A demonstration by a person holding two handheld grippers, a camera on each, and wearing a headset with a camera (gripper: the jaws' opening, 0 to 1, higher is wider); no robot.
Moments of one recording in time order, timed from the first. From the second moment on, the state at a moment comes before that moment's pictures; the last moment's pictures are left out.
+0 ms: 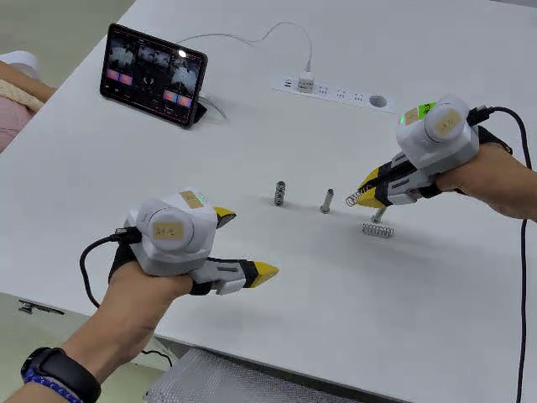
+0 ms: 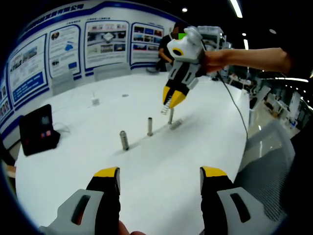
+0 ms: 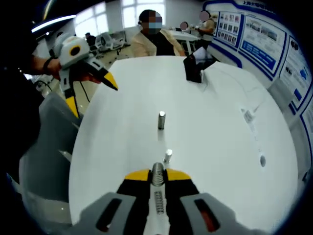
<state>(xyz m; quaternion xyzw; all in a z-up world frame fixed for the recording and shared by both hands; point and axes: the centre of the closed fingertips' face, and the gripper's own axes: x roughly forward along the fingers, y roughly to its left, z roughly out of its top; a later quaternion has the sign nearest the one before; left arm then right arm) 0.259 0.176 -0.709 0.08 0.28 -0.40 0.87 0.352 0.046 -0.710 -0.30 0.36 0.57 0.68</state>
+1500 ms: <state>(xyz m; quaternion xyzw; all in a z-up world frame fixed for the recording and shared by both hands) 0.246 0.193 -0.708 0.08 0.29 -0.40 0.86 0.376 0.080 -0.735 -0.33 0.38 0.58 0.64</state>
